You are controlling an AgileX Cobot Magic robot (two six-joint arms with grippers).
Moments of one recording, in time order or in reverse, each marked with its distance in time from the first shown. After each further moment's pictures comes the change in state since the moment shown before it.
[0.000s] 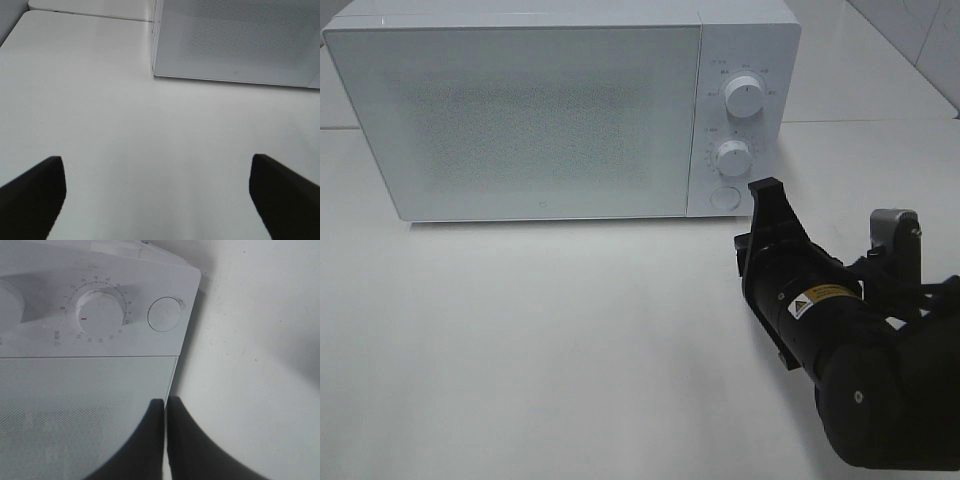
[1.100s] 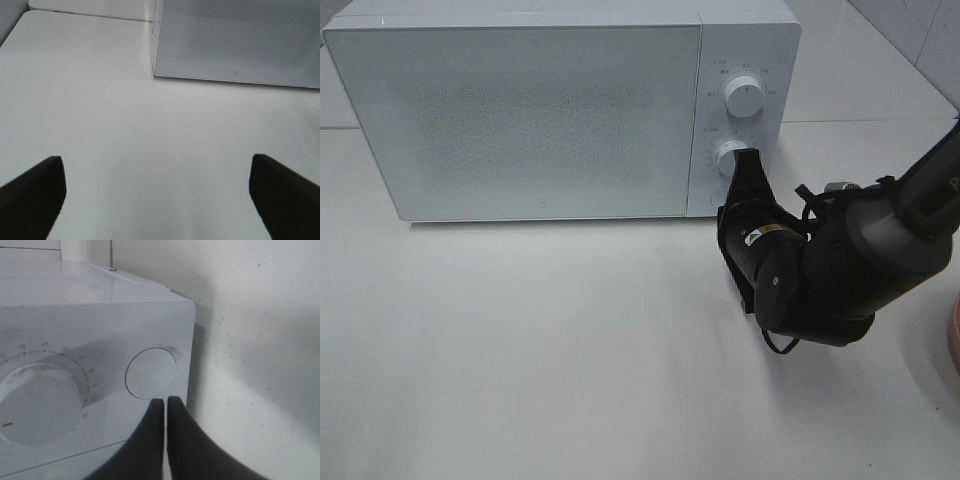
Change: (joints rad) left arm 0.000 0.000 0.000 0.000 0.000 0.000; right arm -0.232 0.223 -0.307 -0.107 0.152 0.069
